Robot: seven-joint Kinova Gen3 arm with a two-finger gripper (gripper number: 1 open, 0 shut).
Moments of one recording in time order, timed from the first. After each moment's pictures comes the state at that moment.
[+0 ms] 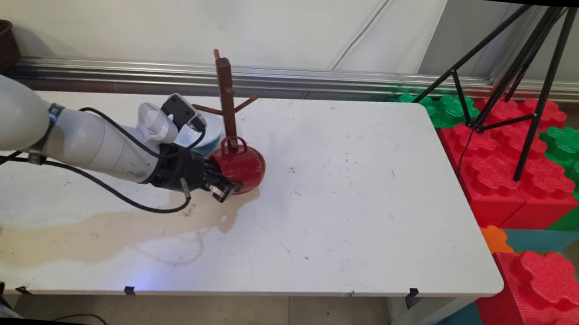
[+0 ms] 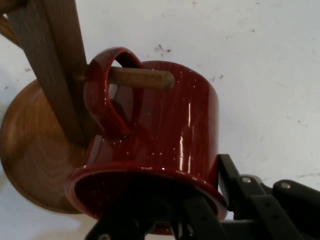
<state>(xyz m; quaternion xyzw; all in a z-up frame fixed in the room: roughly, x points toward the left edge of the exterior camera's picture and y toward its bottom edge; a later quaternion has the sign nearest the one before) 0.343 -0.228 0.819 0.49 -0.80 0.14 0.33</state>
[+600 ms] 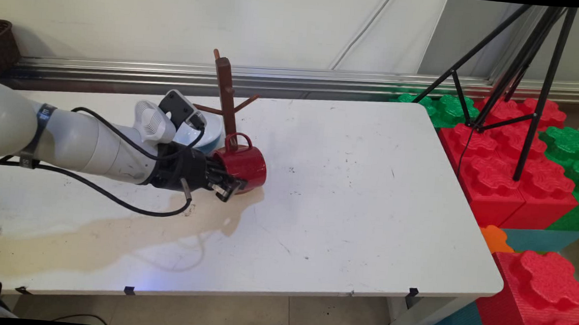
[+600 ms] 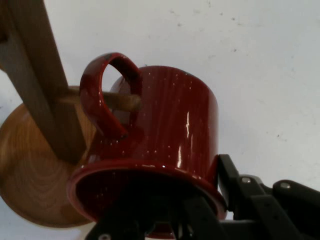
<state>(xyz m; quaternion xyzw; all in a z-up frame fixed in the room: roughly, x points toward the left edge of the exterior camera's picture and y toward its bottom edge) 0.334 -0.216 0.831 0.48 -0.79 0.15 0.34</state>
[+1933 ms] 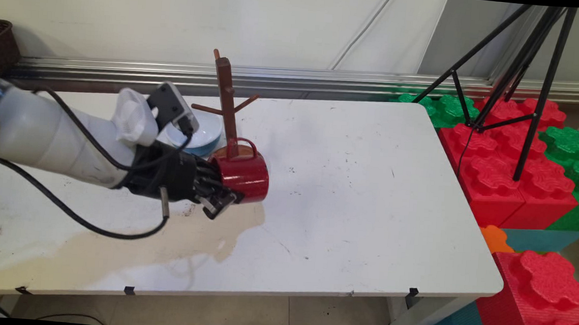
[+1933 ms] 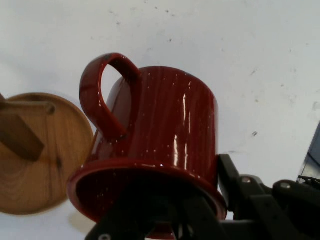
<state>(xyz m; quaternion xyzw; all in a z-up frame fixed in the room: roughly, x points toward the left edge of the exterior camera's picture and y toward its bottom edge) 0.310 -0.171 0.887 0.43 -0.83 0.14 0.32</state>
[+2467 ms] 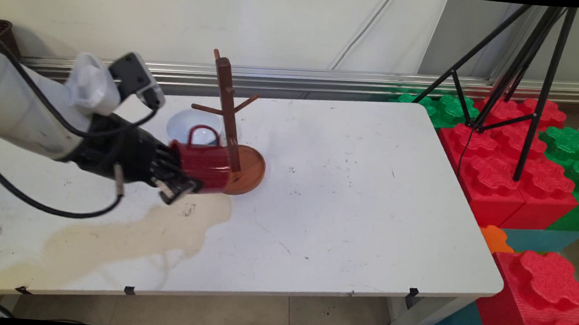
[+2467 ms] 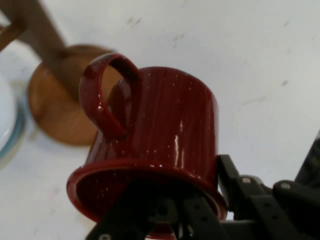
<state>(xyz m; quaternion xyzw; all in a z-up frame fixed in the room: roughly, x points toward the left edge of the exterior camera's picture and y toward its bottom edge) 0.337 -0.160 0.940 0.45 -0.85 0.14 0.24</state>
